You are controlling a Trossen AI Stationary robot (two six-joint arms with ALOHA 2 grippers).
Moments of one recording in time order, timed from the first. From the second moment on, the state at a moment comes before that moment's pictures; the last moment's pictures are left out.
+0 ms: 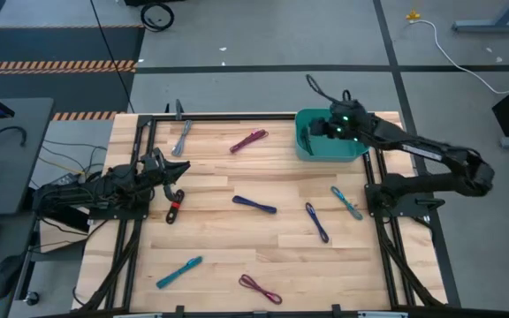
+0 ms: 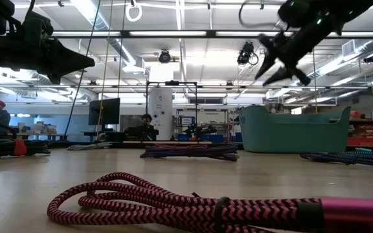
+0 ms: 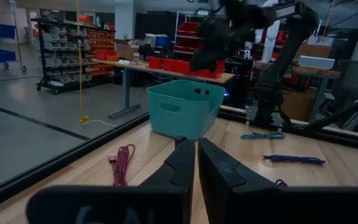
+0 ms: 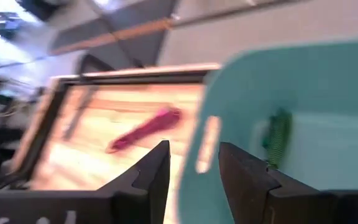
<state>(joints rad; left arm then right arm) 0.09 0.03 0.01 0.09 -0.32 -0.10 -0.60 1.01 0.75 -0.29 0.08 0.80</state>
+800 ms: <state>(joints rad) 0.10 0.03 0.01 0.09 -0.32 -0.10 0.29 1.12 0.75 -0.71 0.18 1.09</state>
